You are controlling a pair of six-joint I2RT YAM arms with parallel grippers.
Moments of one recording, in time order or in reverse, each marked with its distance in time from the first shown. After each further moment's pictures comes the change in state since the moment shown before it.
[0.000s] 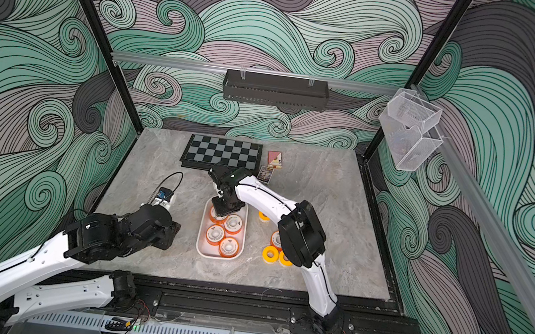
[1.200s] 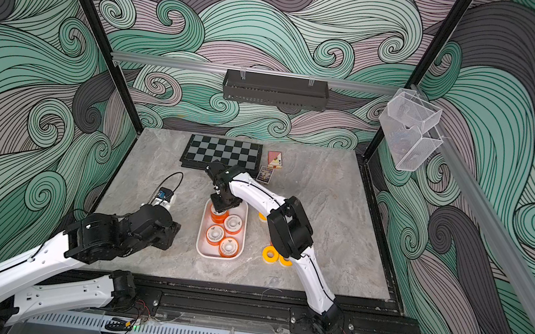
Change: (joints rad) left arm 0.000 0.002 0.000 0.000 0.000 0.000; right arm -0.018 0.141 0.155 -0.051 0.068 -0.009
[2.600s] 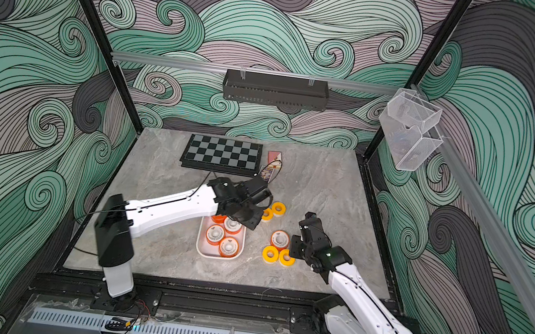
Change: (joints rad) left arm 0.000 1.112 0.755 0.176 0.365 0.162; right arm -0.381 -1.470 -1.546 0.453 0.073 0.228
